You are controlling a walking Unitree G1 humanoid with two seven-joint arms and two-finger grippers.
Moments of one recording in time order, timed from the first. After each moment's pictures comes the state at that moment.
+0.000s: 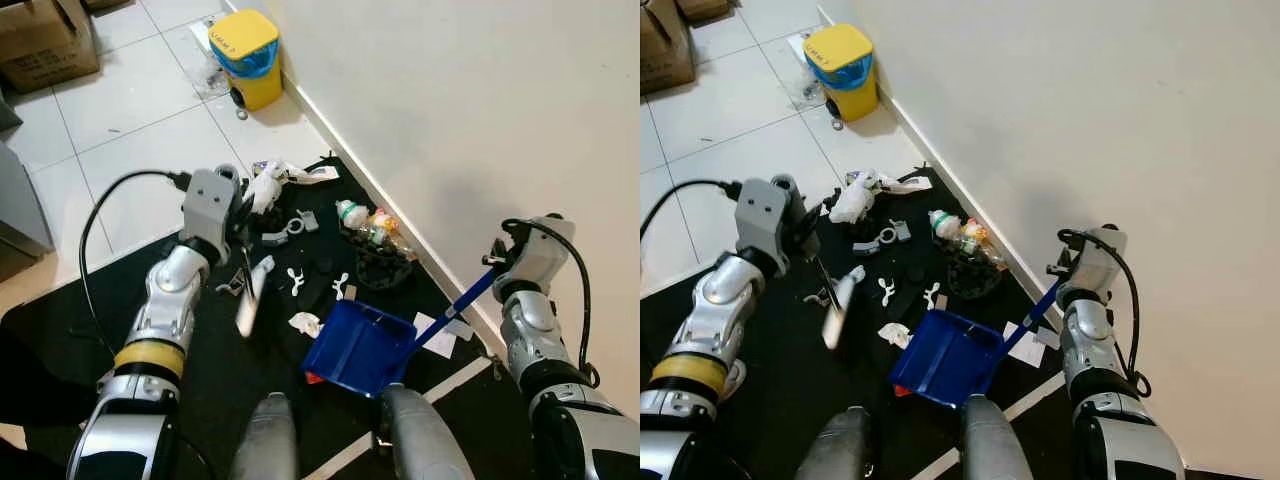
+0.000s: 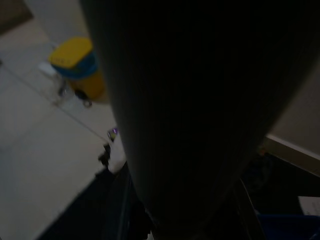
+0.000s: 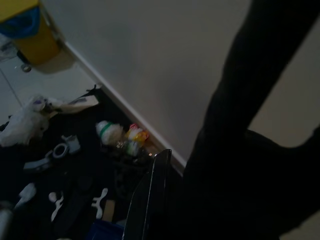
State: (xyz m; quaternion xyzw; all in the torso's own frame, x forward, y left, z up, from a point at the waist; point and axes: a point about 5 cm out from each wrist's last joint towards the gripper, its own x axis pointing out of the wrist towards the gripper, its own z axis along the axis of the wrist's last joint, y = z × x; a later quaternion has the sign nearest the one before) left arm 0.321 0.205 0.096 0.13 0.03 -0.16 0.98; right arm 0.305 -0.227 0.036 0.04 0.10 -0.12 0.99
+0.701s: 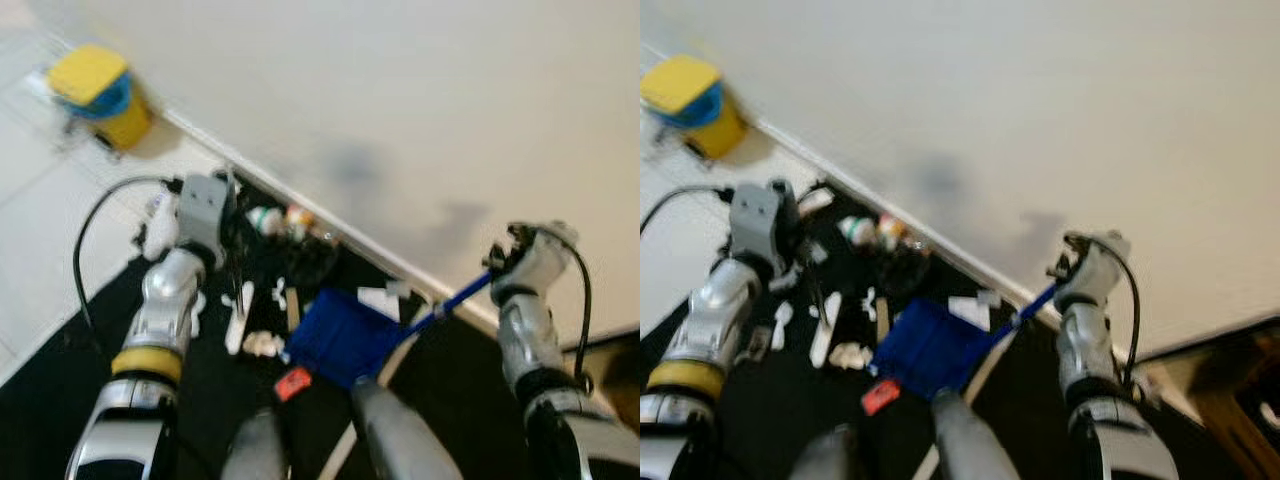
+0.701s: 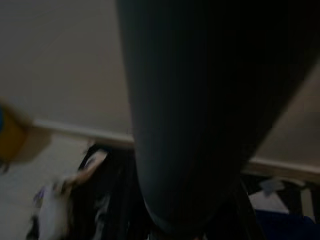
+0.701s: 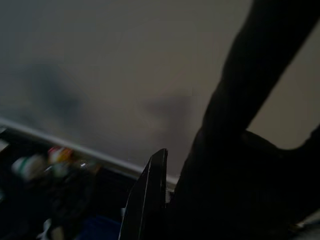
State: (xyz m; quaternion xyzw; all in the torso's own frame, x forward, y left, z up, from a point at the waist) left arm 0.324 0.209 0.105 0.13 0.02 -0.14 0.98; right arm 0.303 -0.228 0.037 0.07 0.09 -0.13 0.99
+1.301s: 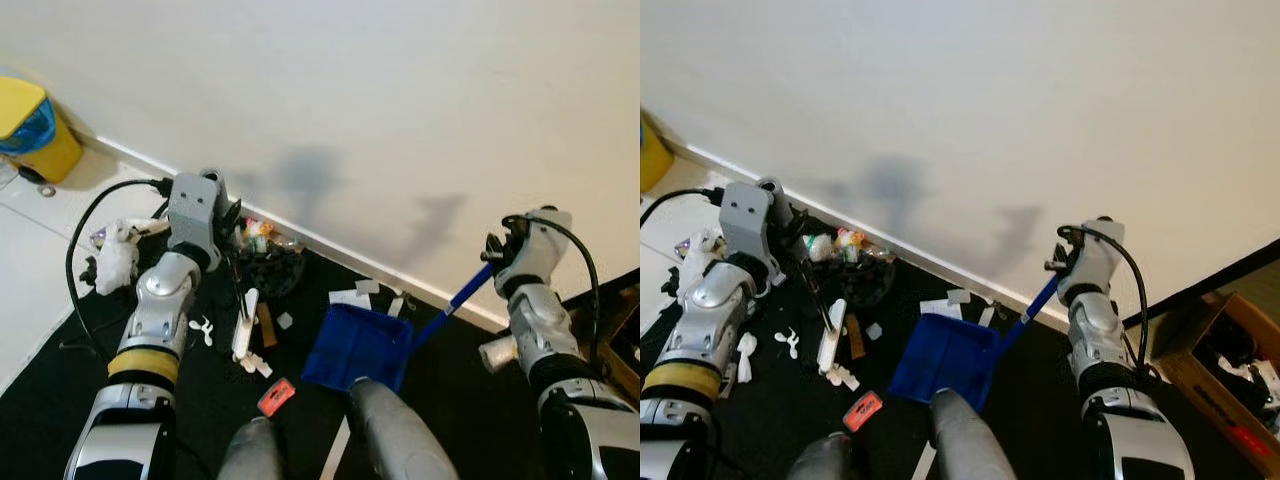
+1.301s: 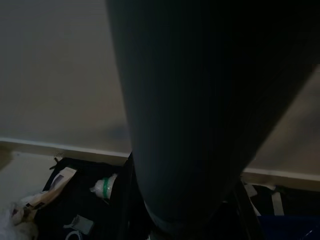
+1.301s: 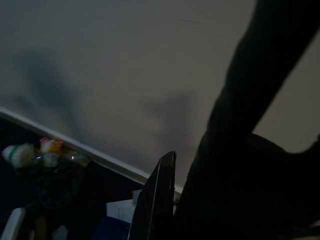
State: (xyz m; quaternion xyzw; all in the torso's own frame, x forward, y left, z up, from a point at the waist) left arm 0.320 0.217 0.101 0.10 0.04 -0.12 0.99; right arm 0.313 -0.232 0.045 0.03 0.11 -0.05 0.99
